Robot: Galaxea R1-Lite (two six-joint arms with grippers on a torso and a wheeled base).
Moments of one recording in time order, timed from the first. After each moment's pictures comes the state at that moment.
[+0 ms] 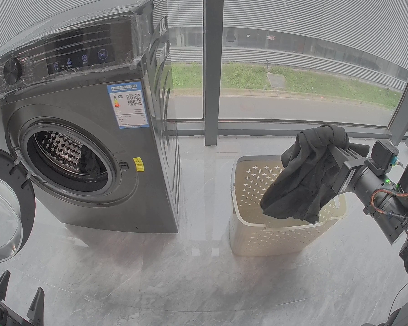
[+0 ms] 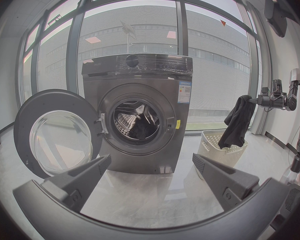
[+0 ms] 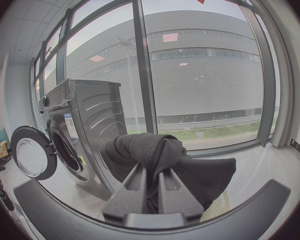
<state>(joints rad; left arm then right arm) 0.00 0.02 -0.02 0.00 0.01 -0.03 0.55 1.50 -0.42 -1.21 -0.34 0.01</state>
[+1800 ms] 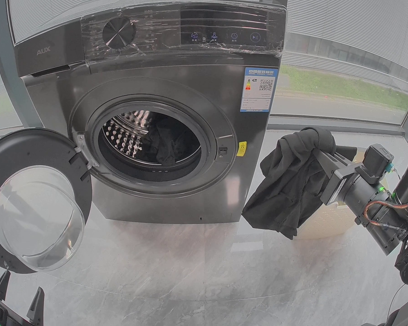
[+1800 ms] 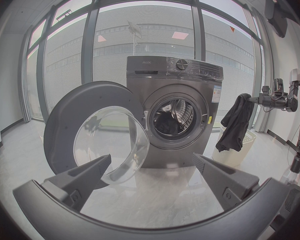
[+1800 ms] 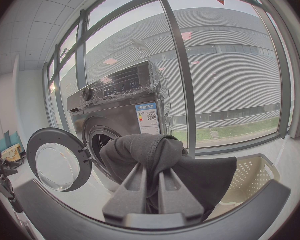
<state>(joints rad) 0.00 0.02 -0.02 0.00 0.01 -0.03 0.66 1.52 -0.42 -1.26 -0.32 0.03</state>
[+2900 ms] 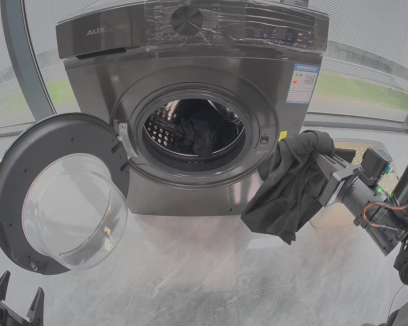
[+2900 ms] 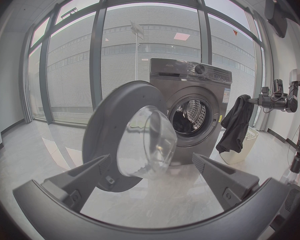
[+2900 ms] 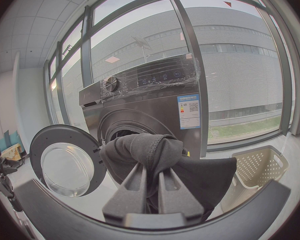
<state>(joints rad) 0.00 0.02 -0.02 0.00 0.01 -0.03 0.66 1.53 -0.41 -1.26 -0.32 0.03</state>
